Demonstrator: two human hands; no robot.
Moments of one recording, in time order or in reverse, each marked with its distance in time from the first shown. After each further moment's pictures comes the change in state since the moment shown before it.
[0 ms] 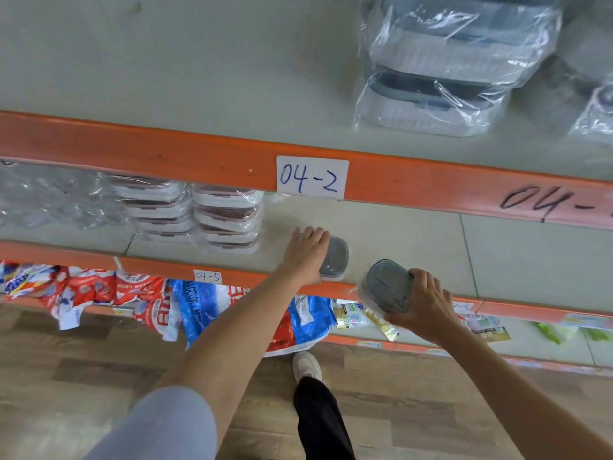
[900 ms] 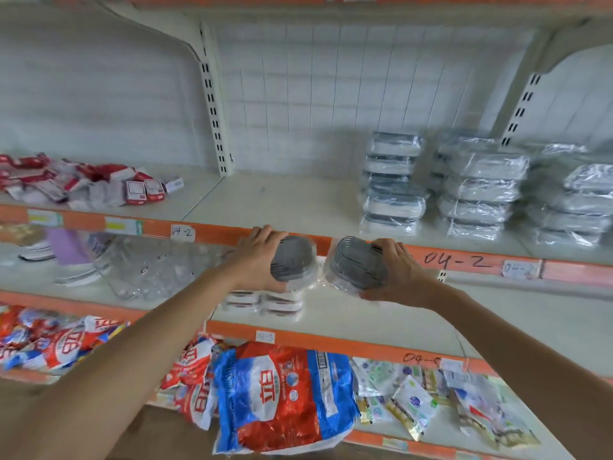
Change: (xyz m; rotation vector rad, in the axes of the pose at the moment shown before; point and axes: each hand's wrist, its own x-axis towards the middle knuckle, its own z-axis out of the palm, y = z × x) left_hand -0.280 -0.076 -0.235 -0.086 0.359 -0.102; right_hand -0.136 -0.177 -0.212 0.087 0.255 -0.503
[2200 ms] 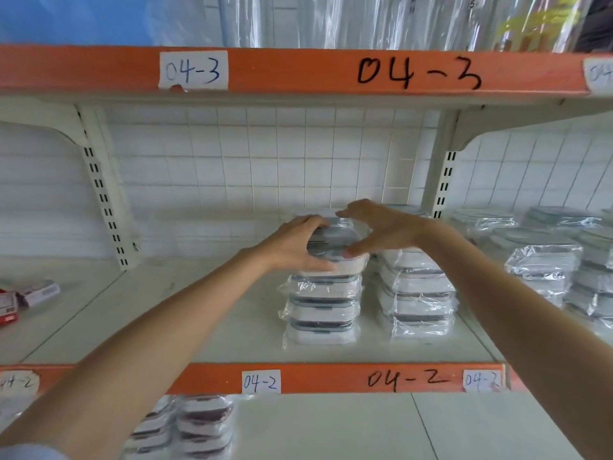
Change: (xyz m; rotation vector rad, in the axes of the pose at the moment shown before) left_hand 0.265 0.122 -0.087 -0.287 0.168 0.312; right_hand 0.159 0.098 -0.198 -0.161 -0.118 -0.028
